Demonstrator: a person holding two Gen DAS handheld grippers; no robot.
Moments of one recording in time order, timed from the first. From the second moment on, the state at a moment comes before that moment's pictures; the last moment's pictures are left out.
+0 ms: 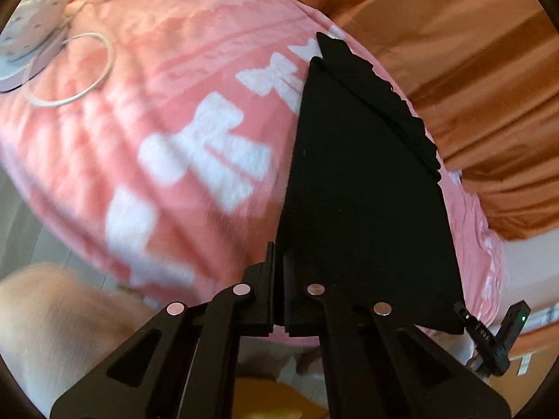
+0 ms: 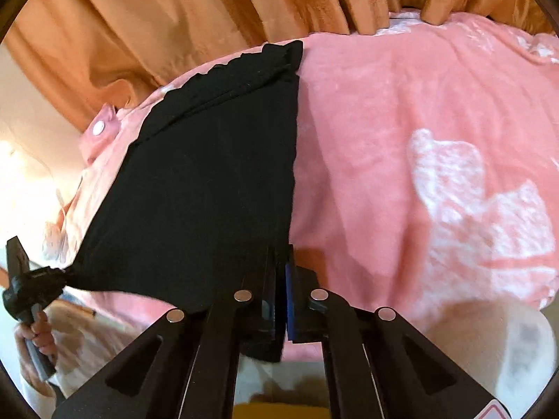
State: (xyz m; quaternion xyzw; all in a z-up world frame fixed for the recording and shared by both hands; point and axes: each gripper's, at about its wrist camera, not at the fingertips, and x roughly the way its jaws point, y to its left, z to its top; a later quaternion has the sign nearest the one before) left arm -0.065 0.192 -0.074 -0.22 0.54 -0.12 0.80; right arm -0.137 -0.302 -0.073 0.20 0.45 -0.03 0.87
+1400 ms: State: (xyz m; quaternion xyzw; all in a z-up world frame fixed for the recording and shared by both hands) left arm 0.160 0.114 -0.057 -0.16 0.45 -0.12 0.87; right arm 0.056 -0.441 -0.062 0.30 0.38 0.01 0.87
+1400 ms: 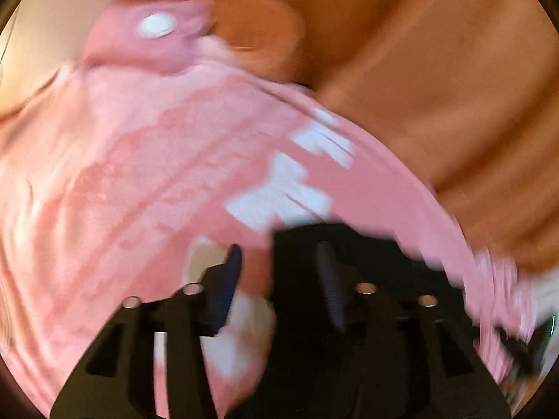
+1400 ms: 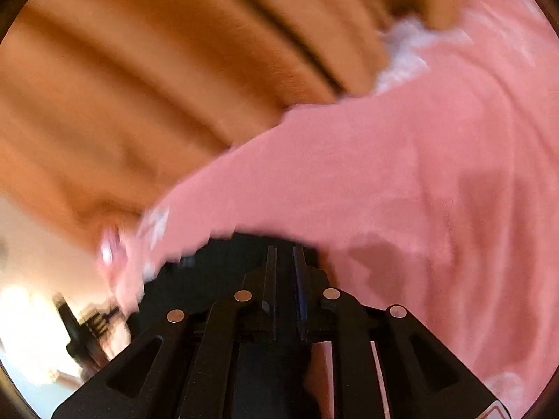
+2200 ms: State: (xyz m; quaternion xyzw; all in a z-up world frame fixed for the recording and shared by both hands) left arm 0.141 0.117 -0.105 -0.17 0.48 -0.10 0.85; right arm 0.037 -0.407 -0.092 0.23 0.44 -0.05 0.87
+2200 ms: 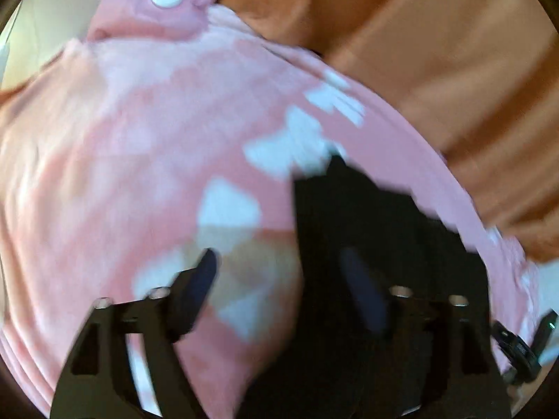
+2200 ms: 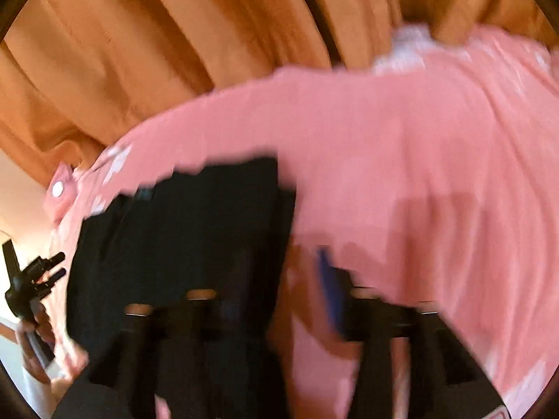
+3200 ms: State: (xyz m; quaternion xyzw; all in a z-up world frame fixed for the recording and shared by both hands) left arm 0.039 0.150 -0.090 -0.14 0.51 -0.14 0.84; right arm -0.062 -0.350 -0.061 0.17 0.47 -0.06 0.87
